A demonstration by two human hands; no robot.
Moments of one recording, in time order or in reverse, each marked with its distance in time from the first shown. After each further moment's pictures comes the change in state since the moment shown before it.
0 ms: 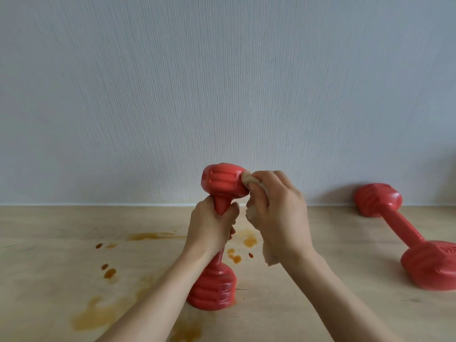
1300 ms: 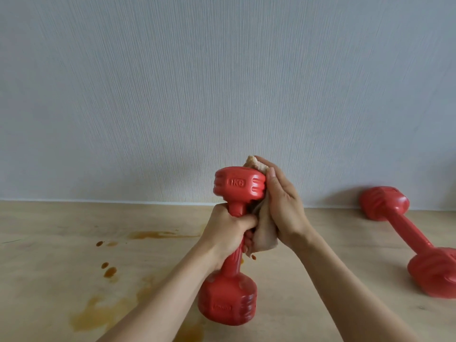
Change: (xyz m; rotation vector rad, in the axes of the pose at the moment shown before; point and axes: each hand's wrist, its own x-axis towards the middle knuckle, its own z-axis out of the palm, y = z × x) left_hand -0.007 0.011 0.011 -0.343 -0.260 -0.194; right_hand 0.021 0.023 0.013 0.847 -0.239 0.326
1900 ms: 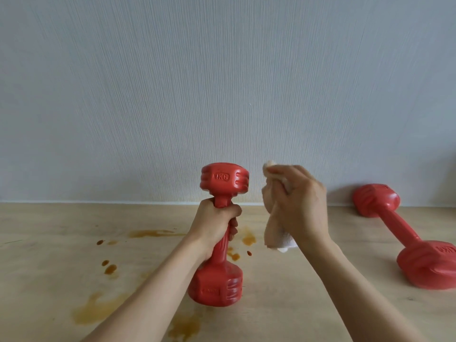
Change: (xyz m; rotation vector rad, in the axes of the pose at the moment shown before) left_hand 0.010 -0.003 -0.012 -0.013 0.116 -0.066; right_hand -0.013 -0.011 -0.028 -0.832 0.311 -0.404
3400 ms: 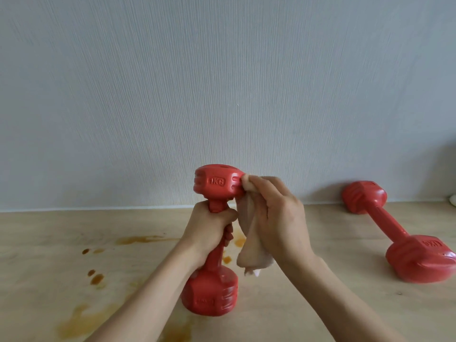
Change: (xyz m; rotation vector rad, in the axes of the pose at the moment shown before) left_hand -0.008 0.003 0.007 0.039 -0.055 0.075; right_hand -0.023 -0.018 0.006 -0.042 -0.034 -0.094
